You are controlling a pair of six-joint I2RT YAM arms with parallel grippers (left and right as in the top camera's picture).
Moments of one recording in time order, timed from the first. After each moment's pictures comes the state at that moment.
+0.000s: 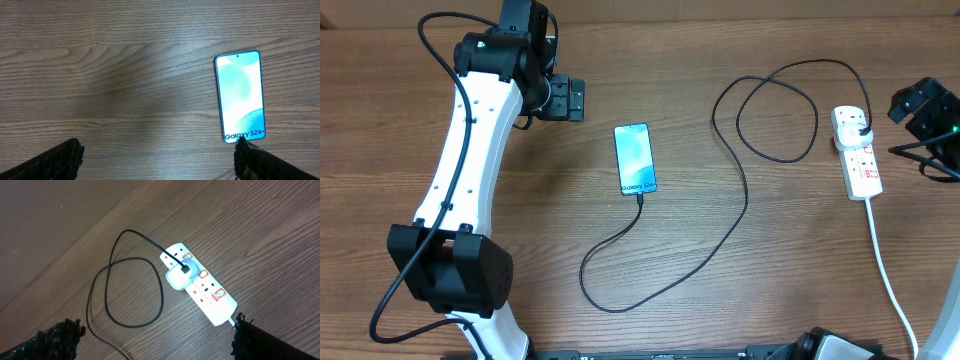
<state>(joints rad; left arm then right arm) -0.16 1.92 1.94 -1.26 -0.01 -0.13 -0.44 1.37 1.53 -1.00 -0.15 0.33</state>
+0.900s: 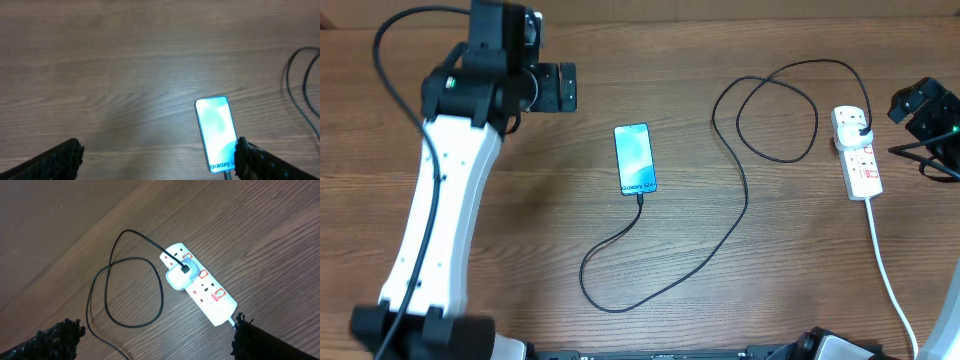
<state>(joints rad) -0.16 1.63 1.73 -0.99 -0.02 -0.13 -0.44 1.37 1.53 -1.00 -0.15 0.33</state>
